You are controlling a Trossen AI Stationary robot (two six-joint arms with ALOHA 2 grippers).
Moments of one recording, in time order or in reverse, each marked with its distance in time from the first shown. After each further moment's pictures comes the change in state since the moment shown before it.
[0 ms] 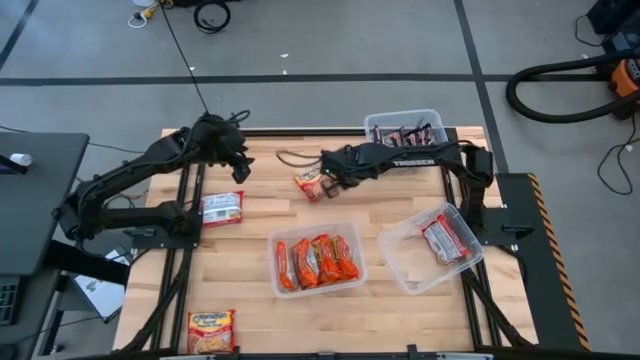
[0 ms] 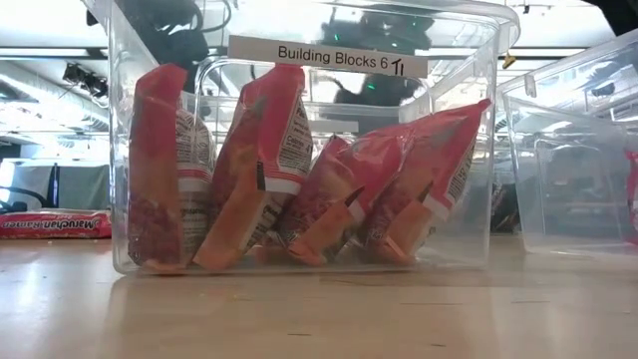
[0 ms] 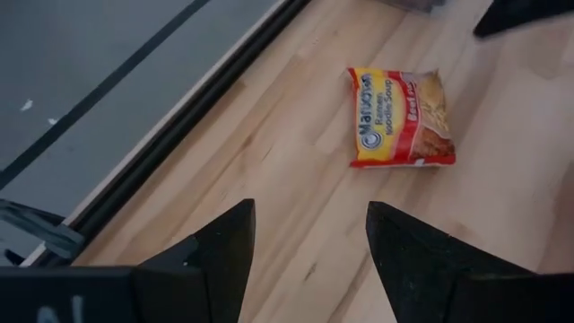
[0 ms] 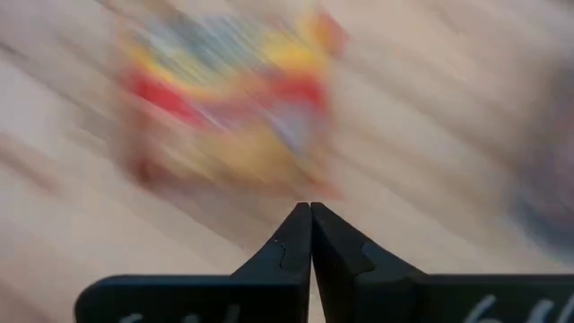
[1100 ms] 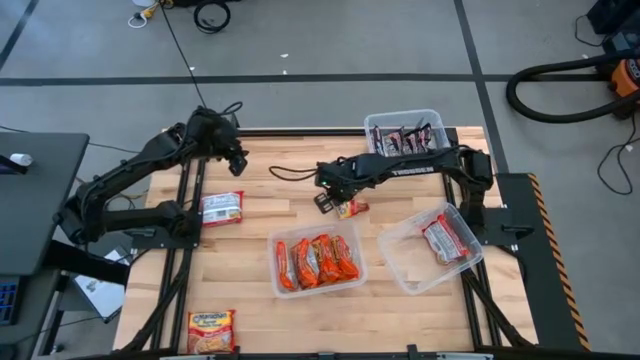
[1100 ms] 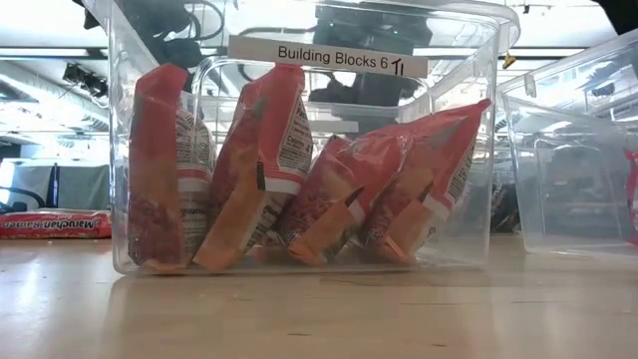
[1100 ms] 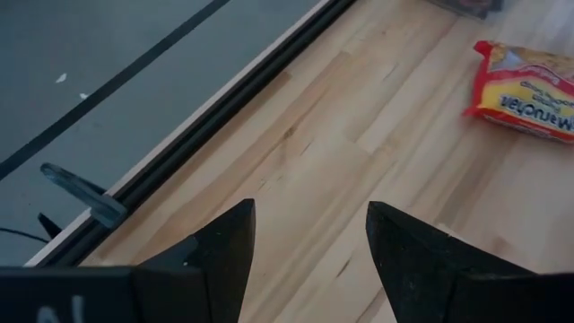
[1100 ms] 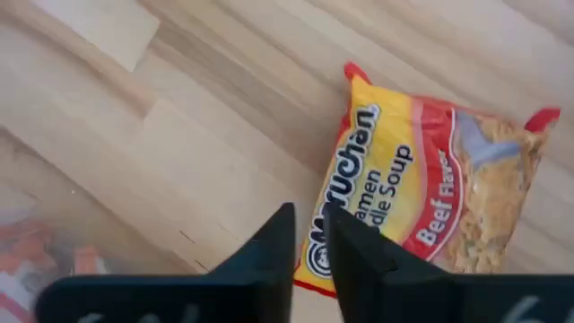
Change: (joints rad) left arm 0.106 0.000 0.000 -0.011 -0.003 0.000; right arm 0.075 0.010 0.000 0.030 -0.141 0.045
